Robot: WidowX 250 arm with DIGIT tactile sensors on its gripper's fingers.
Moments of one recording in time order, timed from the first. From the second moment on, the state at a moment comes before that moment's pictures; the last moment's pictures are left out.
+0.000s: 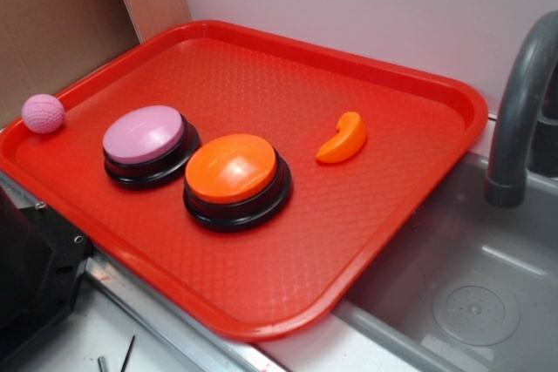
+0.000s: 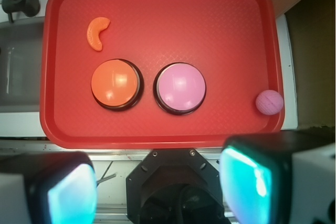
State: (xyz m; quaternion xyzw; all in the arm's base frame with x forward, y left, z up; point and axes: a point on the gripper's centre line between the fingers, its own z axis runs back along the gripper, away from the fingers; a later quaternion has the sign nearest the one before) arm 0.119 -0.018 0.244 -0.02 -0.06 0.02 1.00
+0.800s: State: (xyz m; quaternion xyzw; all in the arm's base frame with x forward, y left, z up) arm 0.124 0.014 0.212 -0.05 -0.08 0.23 0.97
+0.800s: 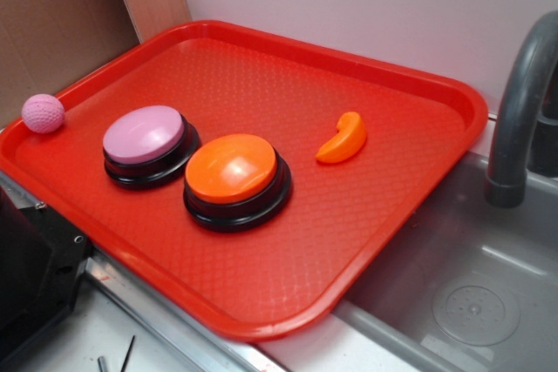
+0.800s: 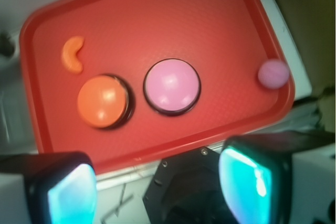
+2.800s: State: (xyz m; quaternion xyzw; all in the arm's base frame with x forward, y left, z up) arm 0.139 0.151 0.044 0.15 -0.09 0.71 0.68
